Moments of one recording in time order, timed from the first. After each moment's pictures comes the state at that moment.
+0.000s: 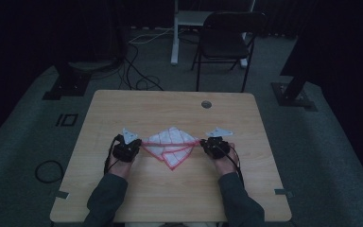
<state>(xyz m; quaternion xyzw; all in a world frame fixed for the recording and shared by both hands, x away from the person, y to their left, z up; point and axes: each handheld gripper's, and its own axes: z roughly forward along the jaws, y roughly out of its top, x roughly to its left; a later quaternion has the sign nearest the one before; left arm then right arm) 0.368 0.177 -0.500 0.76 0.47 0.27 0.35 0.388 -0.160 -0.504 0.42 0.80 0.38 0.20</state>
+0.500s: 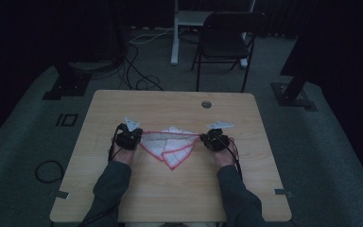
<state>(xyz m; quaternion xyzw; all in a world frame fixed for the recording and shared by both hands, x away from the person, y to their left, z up) 0.409 0.172 -0.495 0.75 0.49 0.28 0.34 0.416 -0.162 -0.503 0.45 0.79 0.38 0.17</state>
